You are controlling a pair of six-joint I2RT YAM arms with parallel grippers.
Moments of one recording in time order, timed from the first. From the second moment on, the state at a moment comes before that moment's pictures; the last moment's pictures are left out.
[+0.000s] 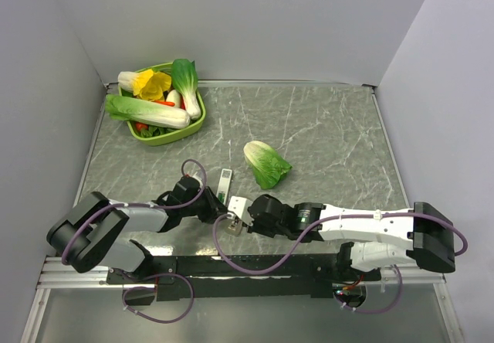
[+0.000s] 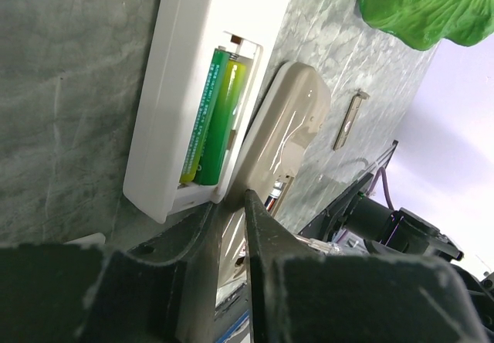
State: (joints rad) left arm -0.66 1.39 0.29 0.40 0.32 -1.20; right arm 1.25 1.21 0.71 -0.39 0.19 -0.17
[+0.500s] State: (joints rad) left arm -0.66 1.41 0.31 0.40 0.31 -1.20; right arm 1.24 1.23 0.73 -0.41 0.21 0.03
